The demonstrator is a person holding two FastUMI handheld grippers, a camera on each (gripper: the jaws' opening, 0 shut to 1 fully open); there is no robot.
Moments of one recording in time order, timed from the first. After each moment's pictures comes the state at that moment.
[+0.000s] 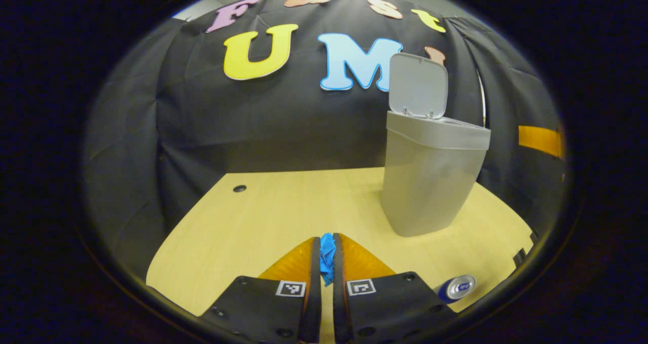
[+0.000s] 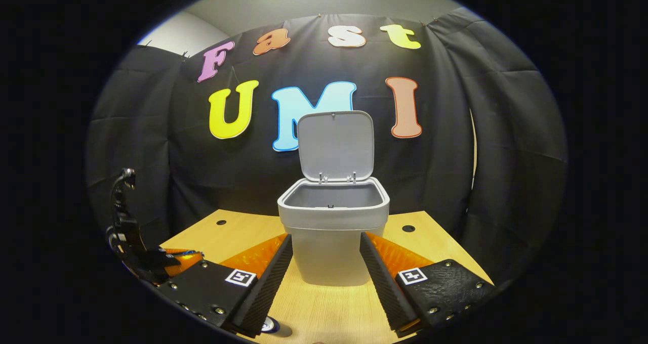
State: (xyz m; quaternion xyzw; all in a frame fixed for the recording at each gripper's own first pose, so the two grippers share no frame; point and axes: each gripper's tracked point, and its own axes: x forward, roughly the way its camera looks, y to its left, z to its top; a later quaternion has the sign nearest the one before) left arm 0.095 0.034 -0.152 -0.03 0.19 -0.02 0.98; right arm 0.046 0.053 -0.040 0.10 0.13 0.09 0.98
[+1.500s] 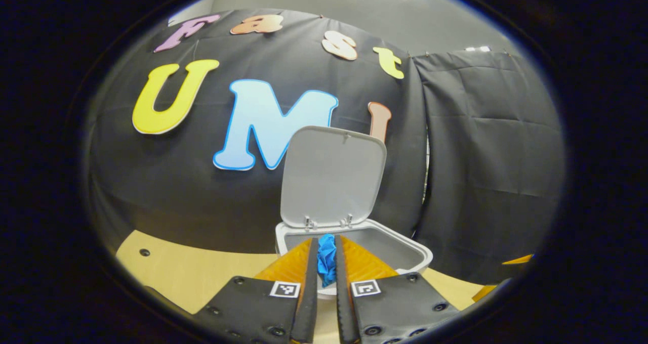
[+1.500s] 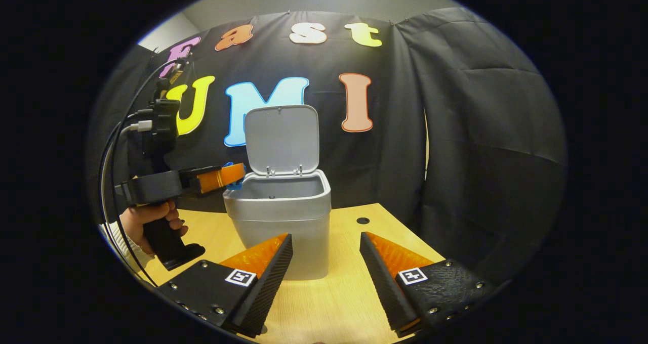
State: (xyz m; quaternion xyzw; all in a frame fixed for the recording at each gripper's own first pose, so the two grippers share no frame) left arm 0.267 -0.164 0.007 -0.10 0.04 -0.20 0.97; right arm 0.032 -0.010 -0.063 0.09 0.15 -0.04 0.98
